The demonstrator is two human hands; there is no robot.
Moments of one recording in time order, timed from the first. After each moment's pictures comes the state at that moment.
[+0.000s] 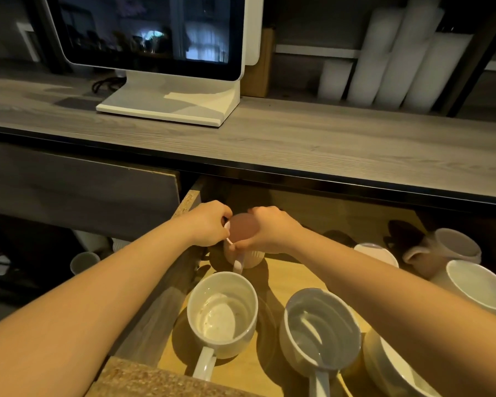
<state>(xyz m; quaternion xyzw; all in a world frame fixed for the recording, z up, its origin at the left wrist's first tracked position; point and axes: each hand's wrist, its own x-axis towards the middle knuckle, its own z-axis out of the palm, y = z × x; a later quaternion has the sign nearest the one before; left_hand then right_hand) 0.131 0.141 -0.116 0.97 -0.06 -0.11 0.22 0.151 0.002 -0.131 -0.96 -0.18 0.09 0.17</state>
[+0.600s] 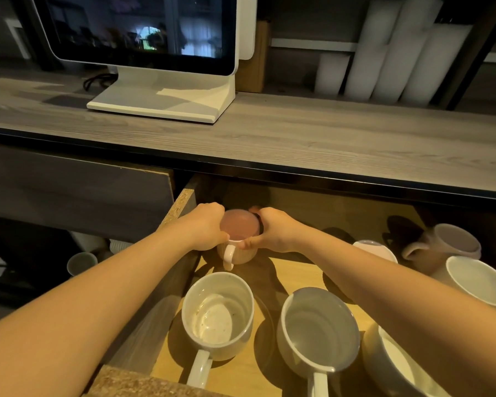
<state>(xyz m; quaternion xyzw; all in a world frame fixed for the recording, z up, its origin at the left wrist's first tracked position) 0.137 0.137 -0.125 0.98 -0.04 -0.10 0.17 0.159 -0.015 -0.139 -0.93 -0.18 0.15 0.28</state>
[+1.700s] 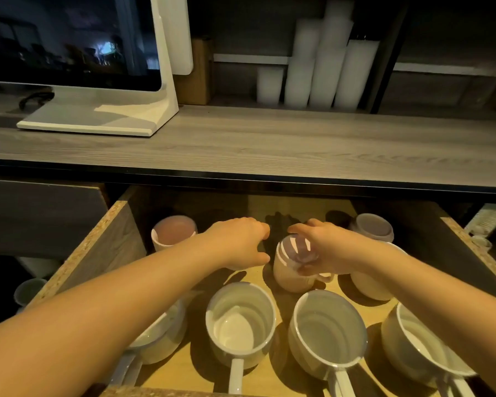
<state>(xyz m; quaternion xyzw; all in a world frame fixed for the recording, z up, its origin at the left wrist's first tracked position) 0.103 -0.008 -0.098 0.97 -0.24 -0.08 0.05 0.102 -0.186 -0.112 -0.98 -0.15 0.11 0.02</state>
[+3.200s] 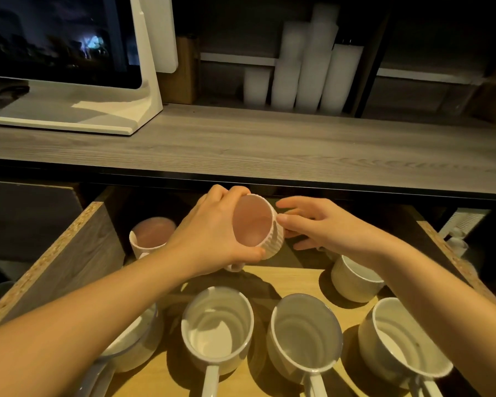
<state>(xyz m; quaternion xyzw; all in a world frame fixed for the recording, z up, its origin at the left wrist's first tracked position) 0.086 0.001 -0.083 0.94 -0.19 0.08 0.28 0.078 -0.193 -0.058 -0.88 -0.09 0.12 0.45</state>
